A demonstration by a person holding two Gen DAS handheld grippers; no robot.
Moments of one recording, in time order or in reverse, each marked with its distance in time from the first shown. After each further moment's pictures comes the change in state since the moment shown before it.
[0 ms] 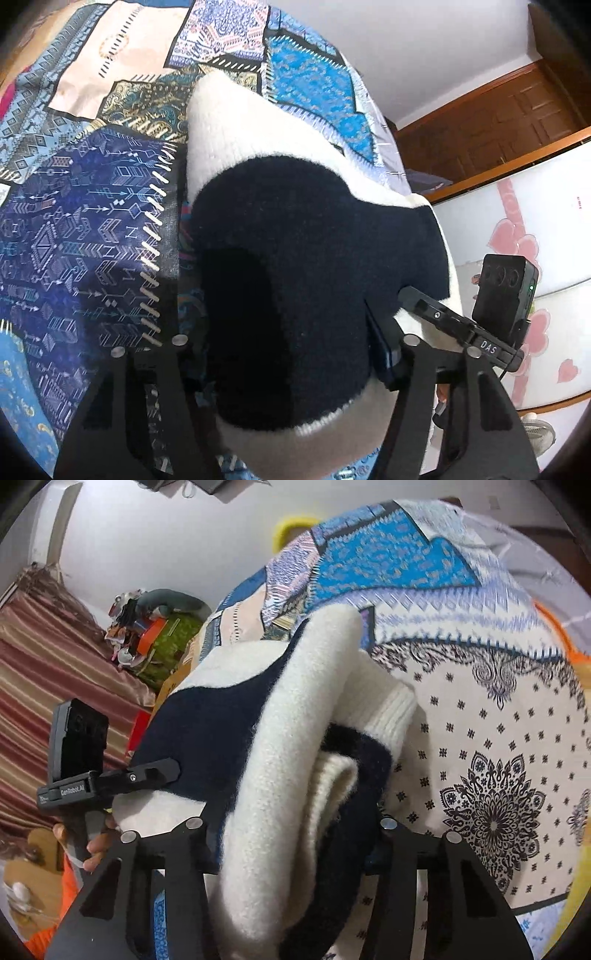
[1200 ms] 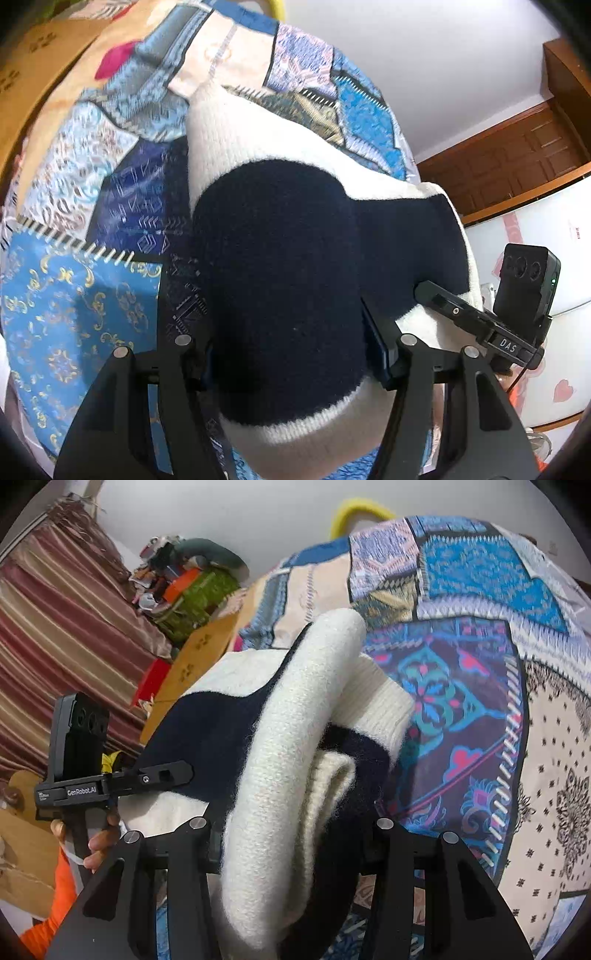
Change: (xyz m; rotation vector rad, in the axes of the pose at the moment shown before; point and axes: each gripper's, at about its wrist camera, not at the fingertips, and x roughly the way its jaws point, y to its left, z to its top) left arm -0.085 0.102 -0.058 -0.111 -0.097 0.032; right arm 0.073 0.108 -0.005 -0.181 0.115 -0.007
